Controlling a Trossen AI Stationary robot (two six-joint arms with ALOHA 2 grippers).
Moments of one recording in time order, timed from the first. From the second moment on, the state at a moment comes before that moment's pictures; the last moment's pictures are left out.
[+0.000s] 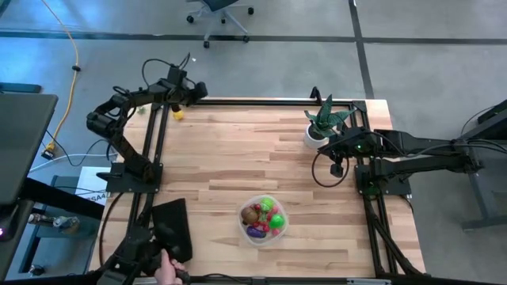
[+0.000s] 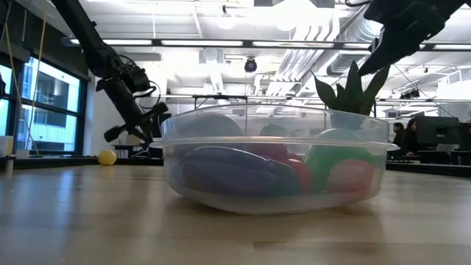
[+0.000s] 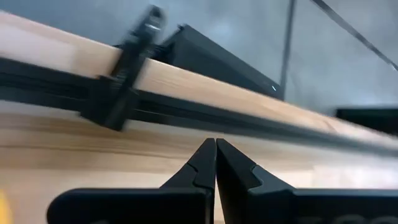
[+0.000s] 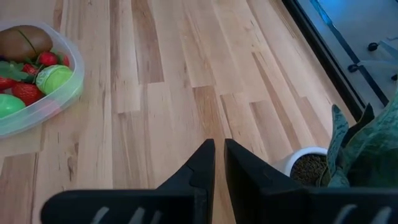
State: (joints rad) left arm 1.28 1.64 0.89 -0.19 0.24 -0.73; right arm -0.10 0.71 0.69 -0.68 0.15 -0.02
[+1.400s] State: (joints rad) left arm 1.28 1.72 0.89 0.00 -0.04 -0.92; right arm -0.10 0.71 0.69 -0.69 0.12 -0.03
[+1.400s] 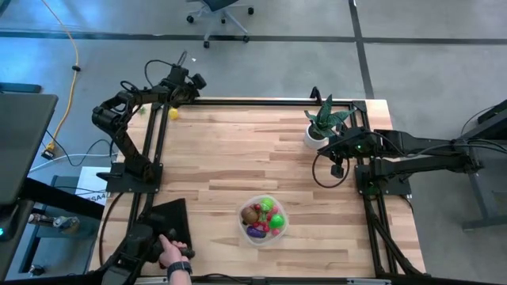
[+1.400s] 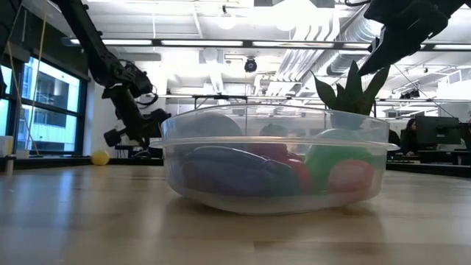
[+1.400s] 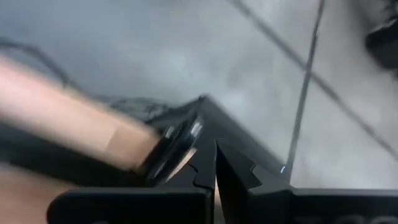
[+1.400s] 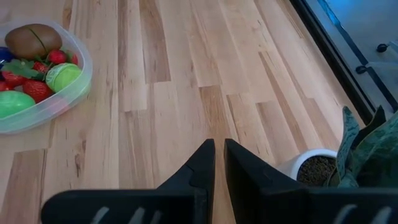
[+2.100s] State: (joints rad) left arm 1.28 1.73 0.89 -0.14 -0.40 -1.07; right arm -0.10 0.71 0.69 -0.69 0.09 -0.03
